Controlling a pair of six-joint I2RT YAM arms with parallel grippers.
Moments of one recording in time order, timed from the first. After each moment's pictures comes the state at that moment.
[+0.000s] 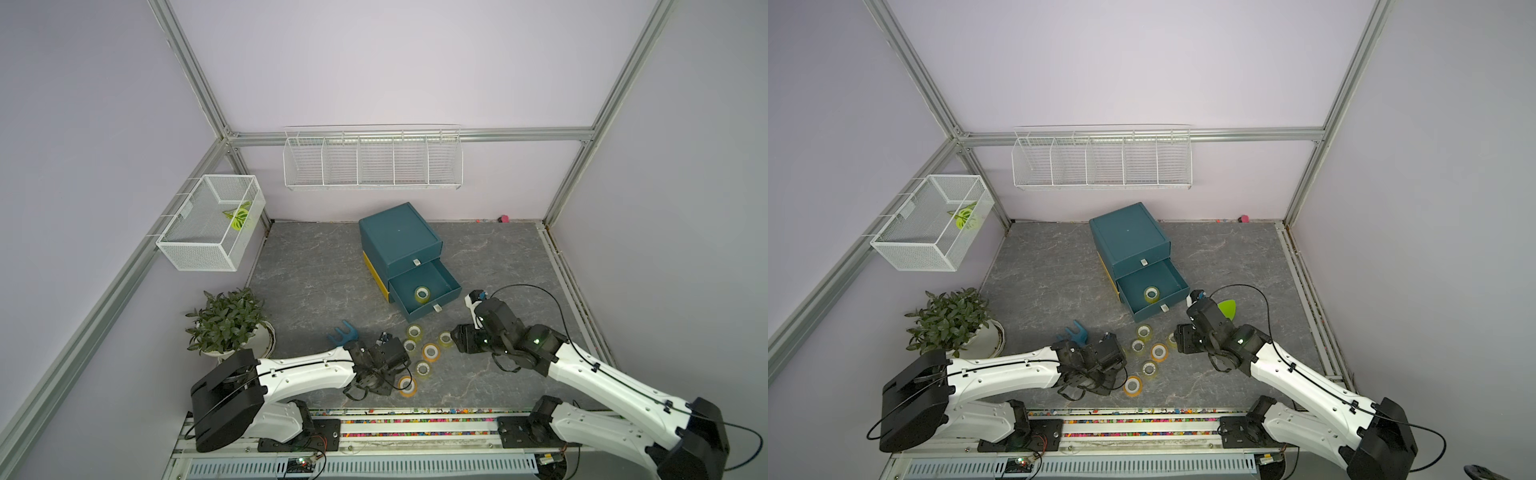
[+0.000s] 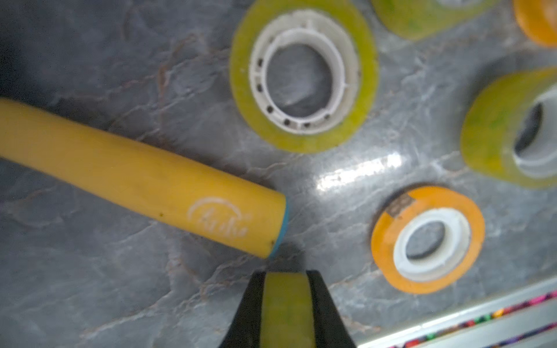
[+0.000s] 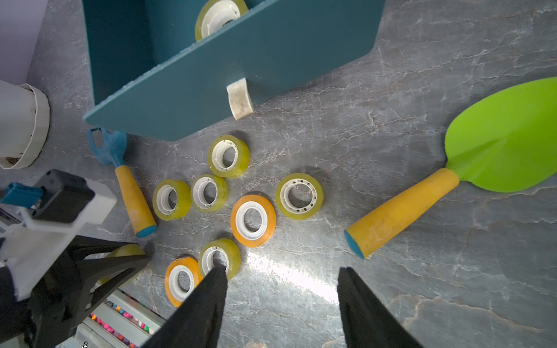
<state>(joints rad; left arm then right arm) -1.14 1.33 0.67 -0.70 -0.06 -0.77 0.76 1.01 0.72 -0.63 0.05 0.58</state>
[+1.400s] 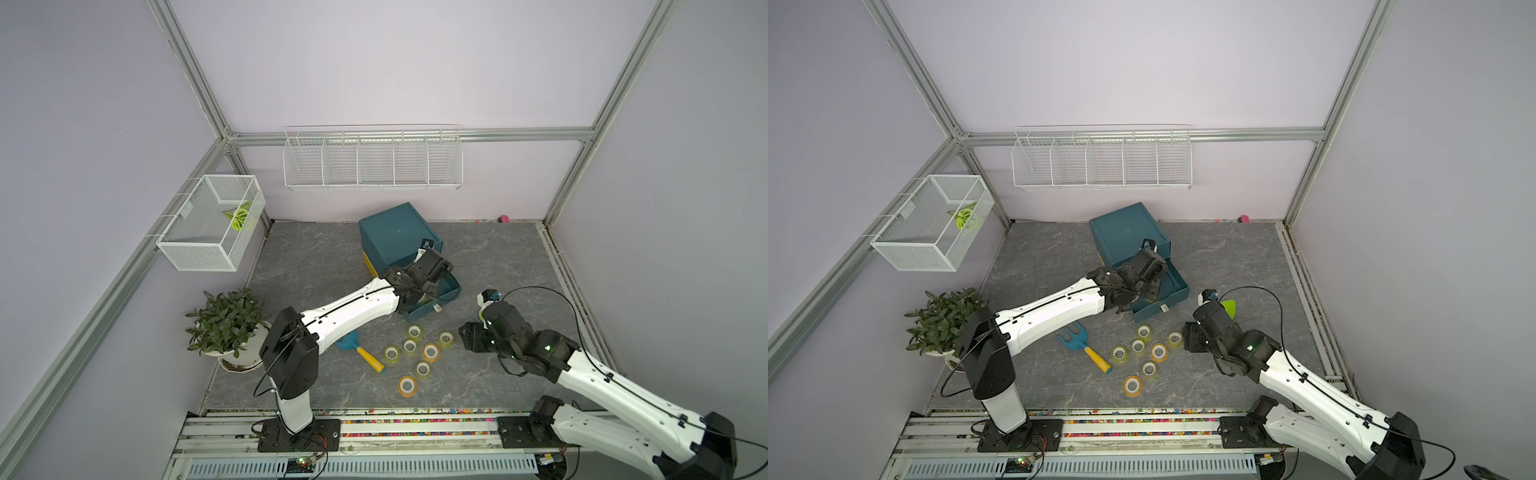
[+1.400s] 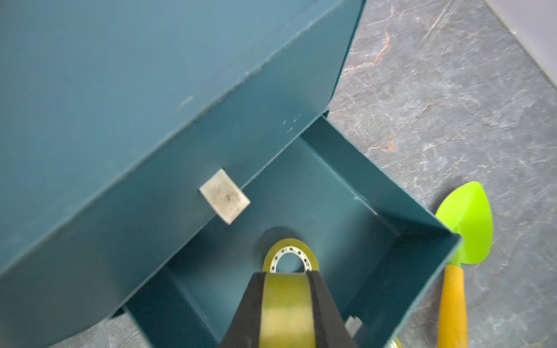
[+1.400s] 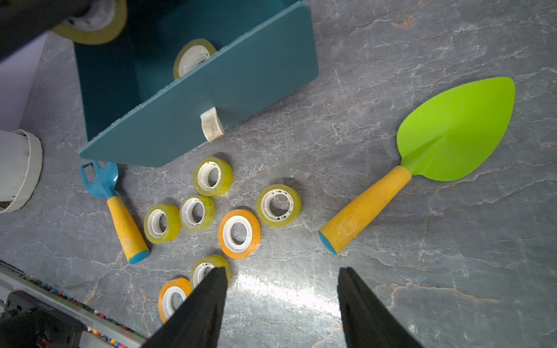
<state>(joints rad) -0.95 1.81 1.54 -0.61 -0.40 -0.43 0.76 0.92 0.71 -0.66 0.15 0.66</state>
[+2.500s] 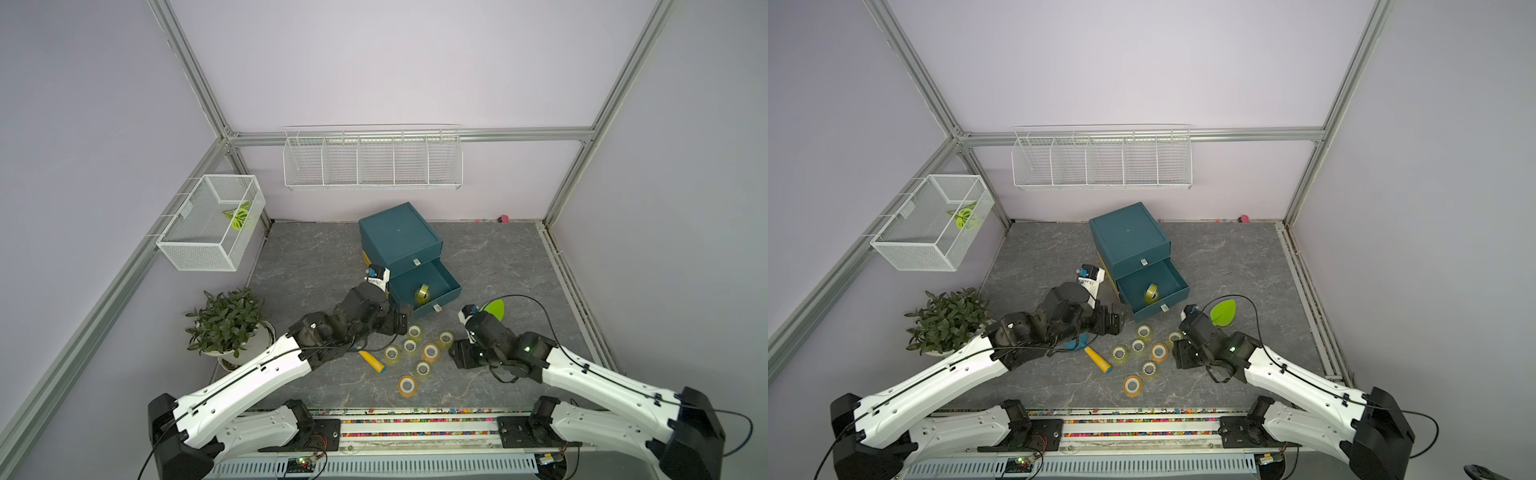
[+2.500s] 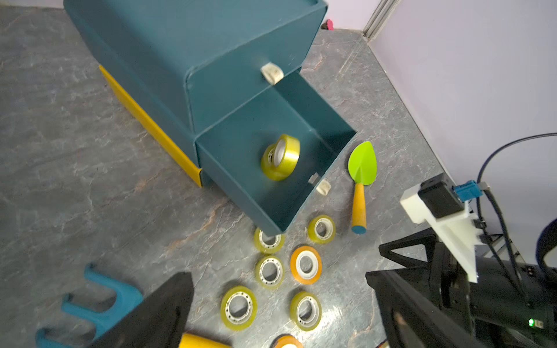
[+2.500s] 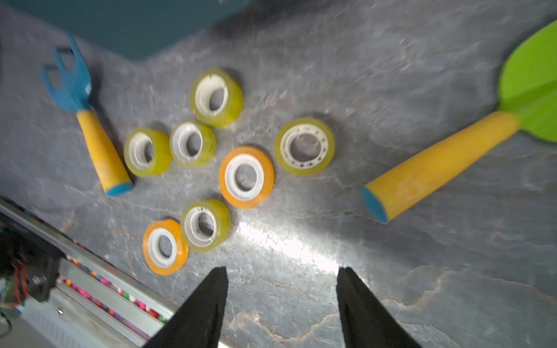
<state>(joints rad) -0.96 1.03 0.97 -0.59 -0.19 -0.57 0.89 1.08 0.65 -0.64 0.04 0.62</state>
